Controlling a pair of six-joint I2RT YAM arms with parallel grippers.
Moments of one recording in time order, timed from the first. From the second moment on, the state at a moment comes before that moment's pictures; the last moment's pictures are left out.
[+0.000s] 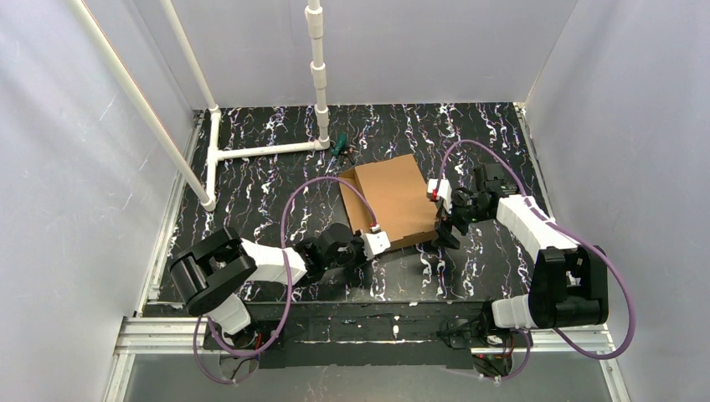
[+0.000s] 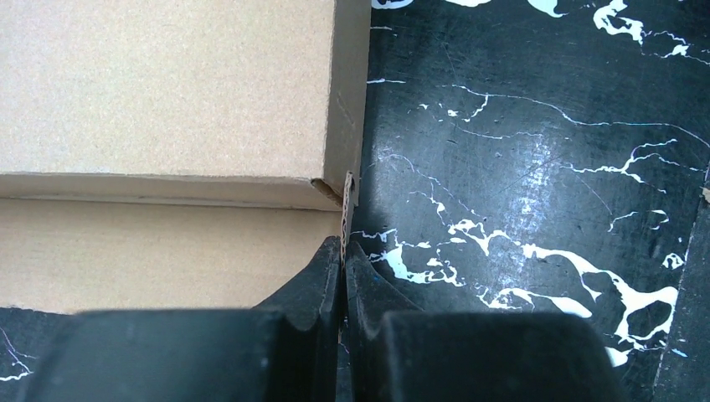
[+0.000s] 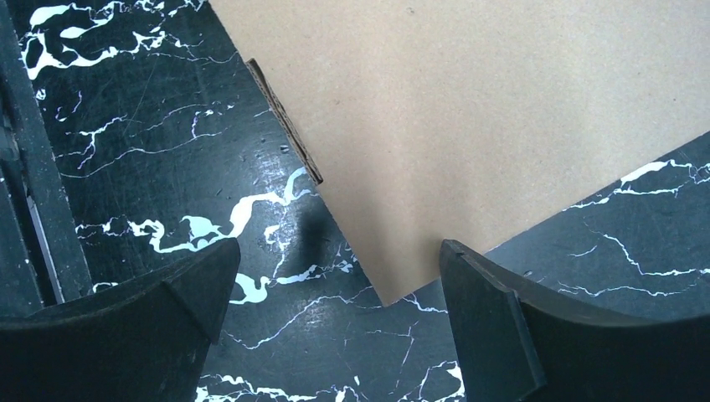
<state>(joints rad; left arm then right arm) -0.98 1.58 0.53 0.52 0.13 0.32 0.12 1.36 0.85 -0.73 -0.79 -1.09</state>
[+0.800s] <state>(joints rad) -0.98 1.58 0.45 0.66 0.10 0.25 0.12 1.41 0.87 -0.66 -0.72 -0.97</state>
